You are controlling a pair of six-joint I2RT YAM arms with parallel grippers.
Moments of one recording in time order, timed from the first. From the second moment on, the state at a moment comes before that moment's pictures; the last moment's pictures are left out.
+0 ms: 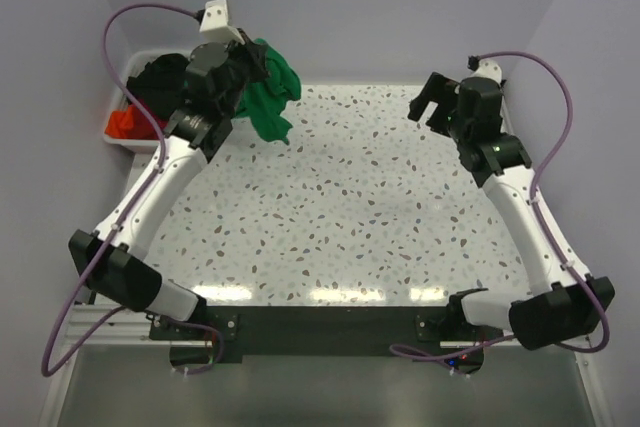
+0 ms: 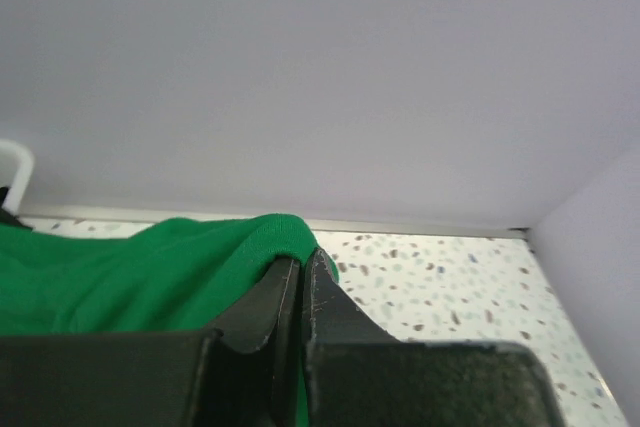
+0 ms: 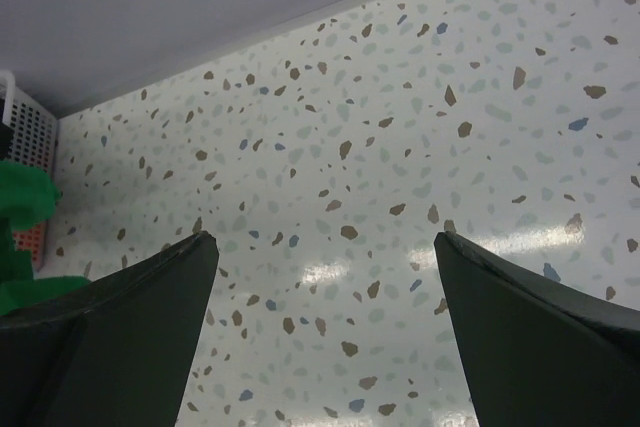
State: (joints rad) left arm -0.39 1.51 1.55 -0.05 -0.25 -0.35; right arm 0.23 1.28 1.33 -0.46 0.19 0.48
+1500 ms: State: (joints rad) left arm -0.70 1.42 1.09 -0.46 -0.66 -0.86; right arm 0.24 1.11 1.05 -0.49 0.09 0.49
